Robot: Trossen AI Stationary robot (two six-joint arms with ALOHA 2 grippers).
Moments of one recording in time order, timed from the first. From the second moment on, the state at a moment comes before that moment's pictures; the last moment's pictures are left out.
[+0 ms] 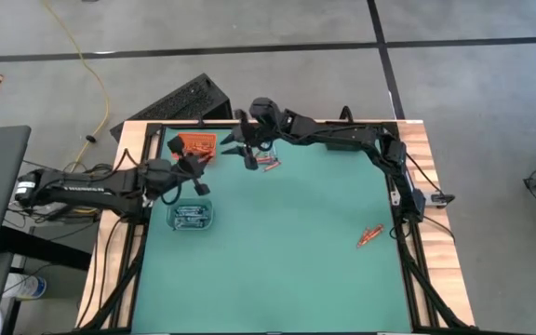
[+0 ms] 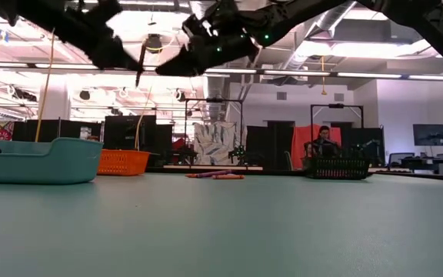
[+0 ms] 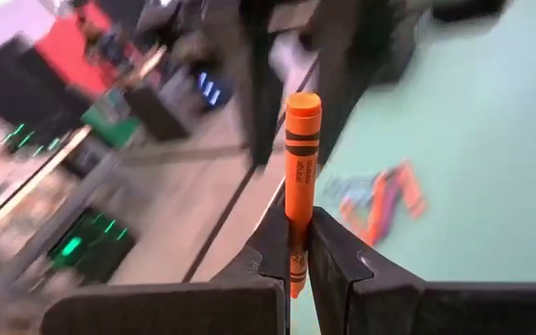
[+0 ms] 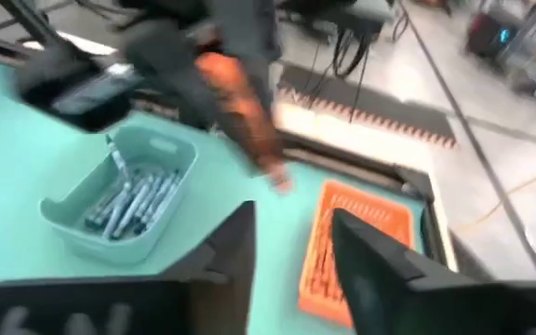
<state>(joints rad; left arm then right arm) 0.09 0.77 0.49 0.07 -0.66 0.43 -0.35 2.12 1.84 -0.08 -0.45 -0.42</state>
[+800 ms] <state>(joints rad) 0.64 0.91 0.50 -0.11 -0.33 0.41 -0.27 2.12 1.84 -0.60 -0.41 -0.47</state>
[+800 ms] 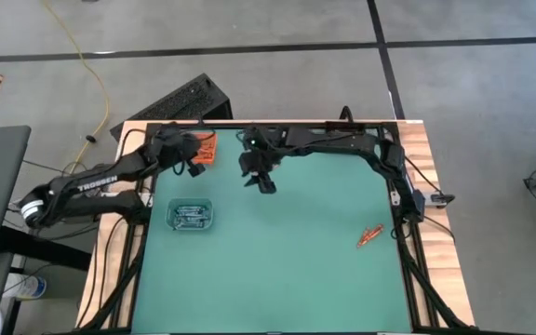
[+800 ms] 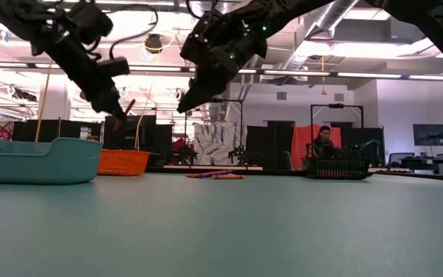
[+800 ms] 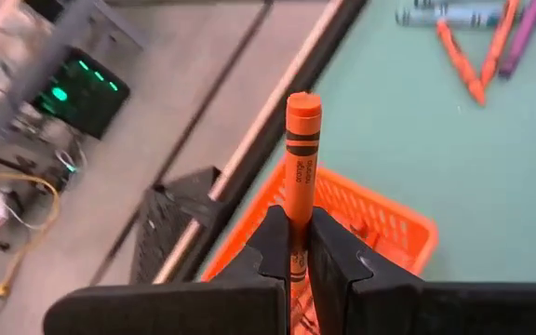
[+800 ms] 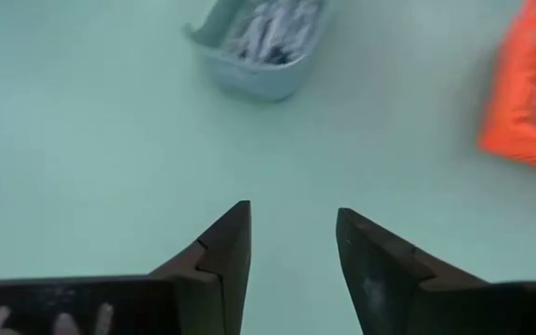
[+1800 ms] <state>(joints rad) 0.86 1.17 0.65 -0.31 -0.19 0.52 -0.01 2.09 1.84 -1.16 -0.17 -0.38</state>
